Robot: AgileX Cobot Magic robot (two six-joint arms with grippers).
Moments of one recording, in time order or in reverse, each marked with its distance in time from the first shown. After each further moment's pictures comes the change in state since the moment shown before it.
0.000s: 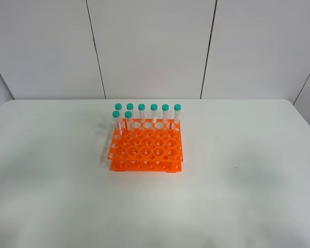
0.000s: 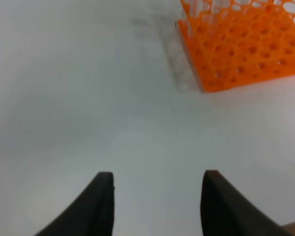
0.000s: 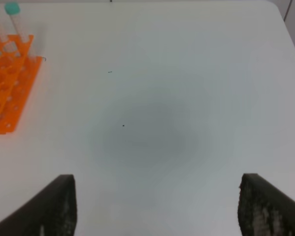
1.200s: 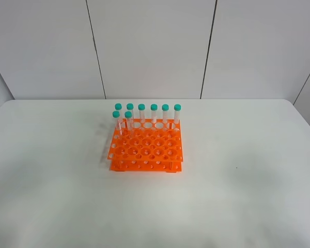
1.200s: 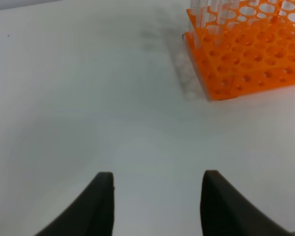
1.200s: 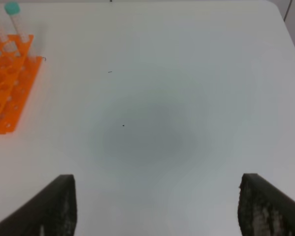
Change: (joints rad) left arm 0.000 -0.159 0.037 0.022 0.028 -0.019; right arm 0.000 0.000 0.000 0.000 0.000 0.000
